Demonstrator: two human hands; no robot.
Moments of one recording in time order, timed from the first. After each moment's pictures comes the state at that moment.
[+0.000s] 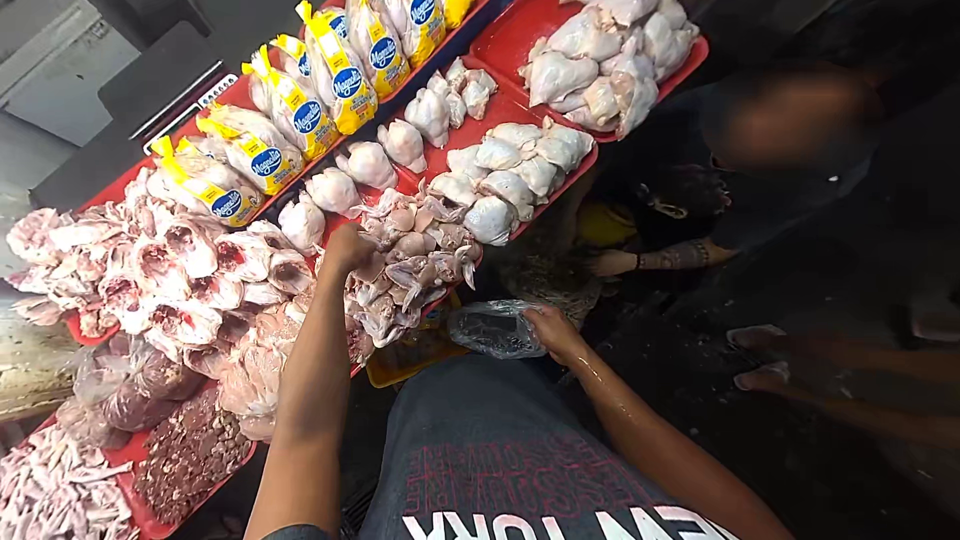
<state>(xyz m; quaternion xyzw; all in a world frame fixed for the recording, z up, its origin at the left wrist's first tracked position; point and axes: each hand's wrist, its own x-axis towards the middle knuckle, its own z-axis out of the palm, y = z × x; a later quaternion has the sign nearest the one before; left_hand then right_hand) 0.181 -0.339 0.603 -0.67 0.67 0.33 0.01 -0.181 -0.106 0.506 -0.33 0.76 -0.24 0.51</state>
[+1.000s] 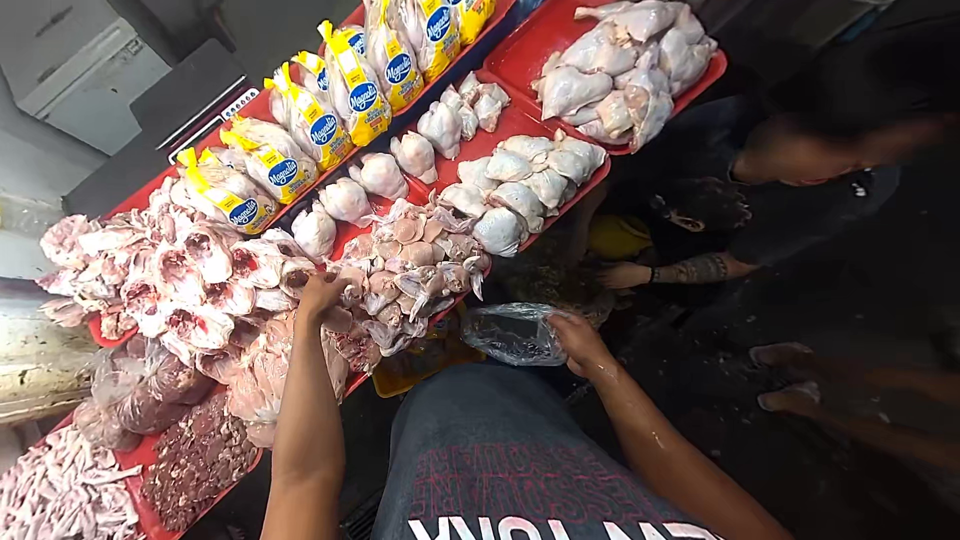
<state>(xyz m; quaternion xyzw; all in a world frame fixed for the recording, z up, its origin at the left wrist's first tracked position) 0.269 -0.282 0.571 -0.74 0.53 0.40 -0.07 -0.193 -0.104 0.513 -0.24 0.75 -0.34 0.52</state>
